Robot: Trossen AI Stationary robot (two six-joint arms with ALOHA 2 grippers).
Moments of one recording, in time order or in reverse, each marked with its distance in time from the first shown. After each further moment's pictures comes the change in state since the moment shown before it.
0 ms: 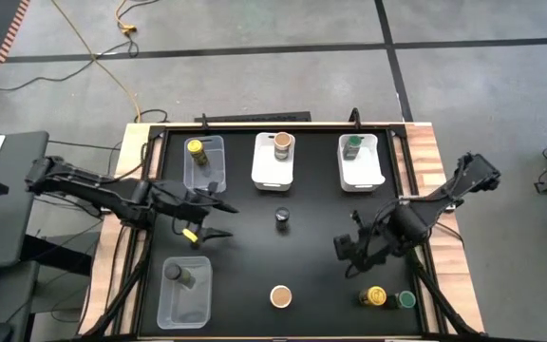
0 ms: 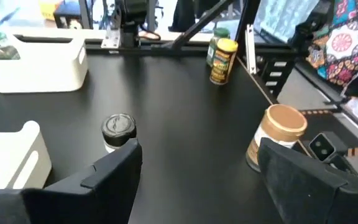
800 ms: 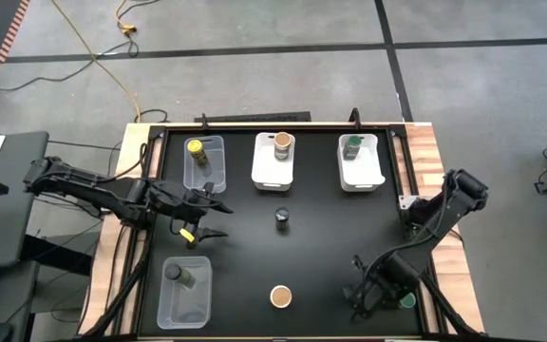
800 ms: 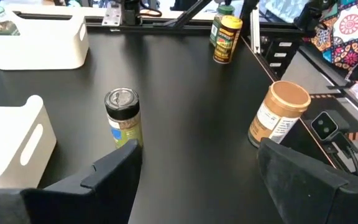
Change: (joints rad) left arm 0.000 -0.030 -0.005 -0.109 -0.002 -0.003; right arm 0.178 0.210 0.030 0.045 -0.331 0.046
